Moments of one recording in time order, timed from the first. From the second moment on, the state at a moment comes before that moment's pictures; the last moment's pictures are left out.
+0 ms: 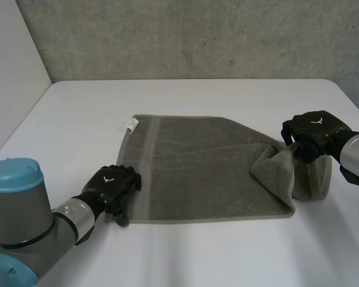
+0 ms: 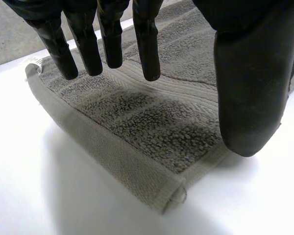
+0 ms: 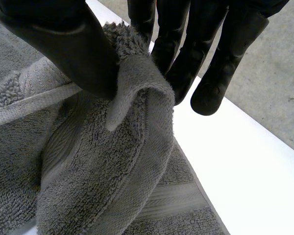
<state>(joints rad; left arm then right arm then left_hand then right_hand) 4.39 -1.99 -1.89 3.44 -1.27 3.36 1.63 -1.26 1.52 0.15 1.10 2.64 0.37 0.37 0.36 0.35 0.20 1.32 1.33 1.31 1.34 1.15</state>
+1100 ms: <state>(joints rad) 4.39 -2.03 -1.79 3.43 -1.33 3.39 1.63 -1.26 1.55 0.14 1.10 2.64 1.32 1.34 1.34 1.35 0.44 1.32 1.33 1.31 1.34 1.15</state>
